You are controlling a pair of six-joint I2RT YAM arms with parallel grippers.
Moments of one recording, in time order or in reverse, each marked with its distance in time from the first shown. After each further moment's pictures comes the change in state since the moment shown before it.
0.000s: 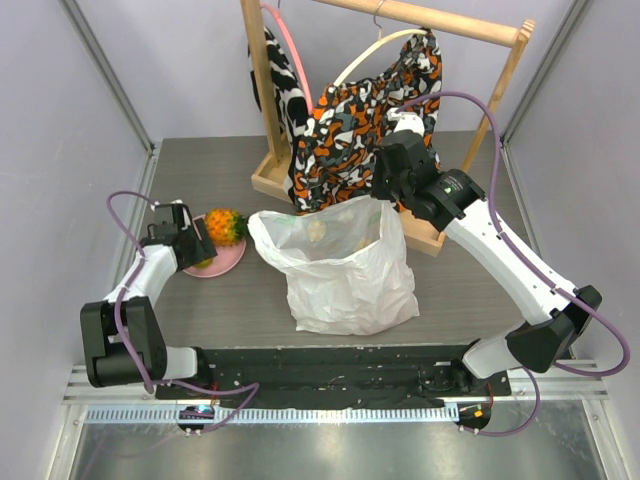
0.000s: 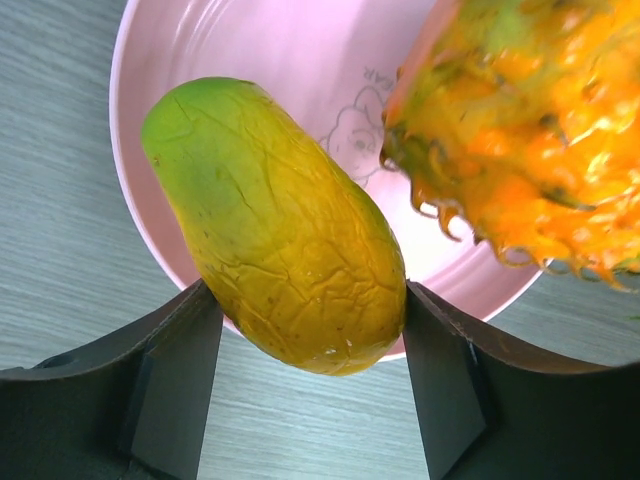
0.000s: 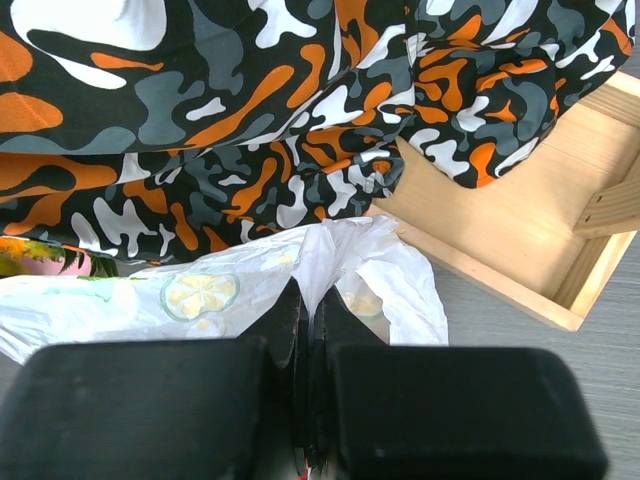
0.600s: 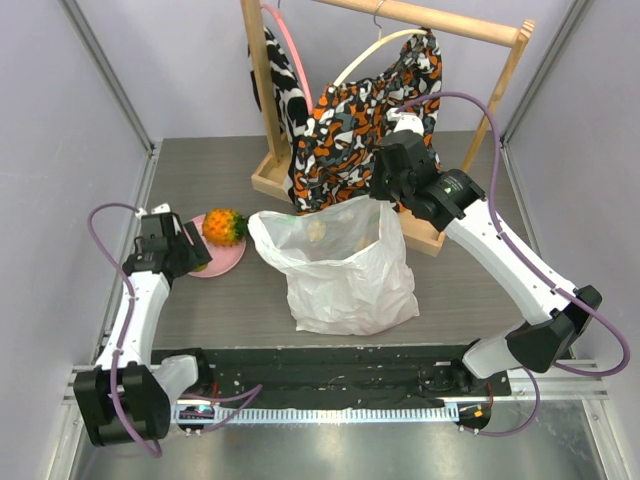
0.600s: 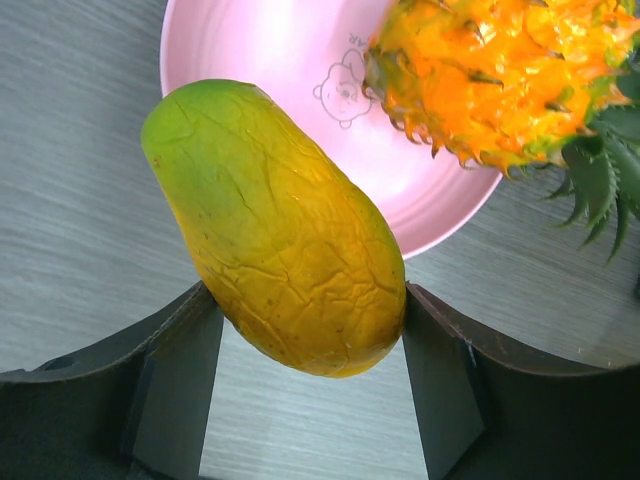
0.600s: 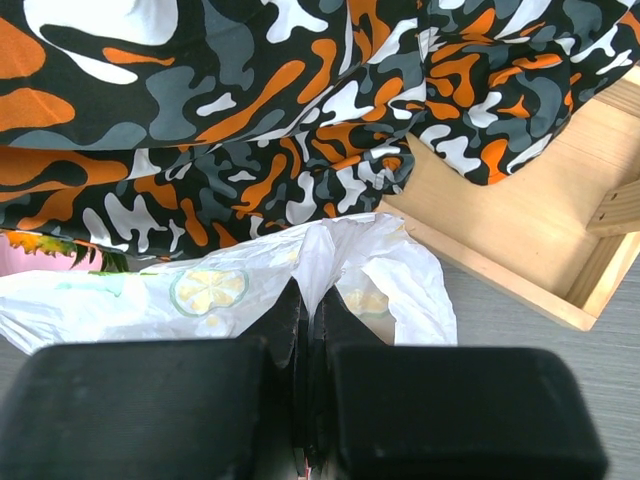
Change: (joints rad) left arm 0.000 -0.286 -0.016 -0.183 0.000 -0.060; right arm 0.000 0.000 0.000 0.000 -0.019 0.010
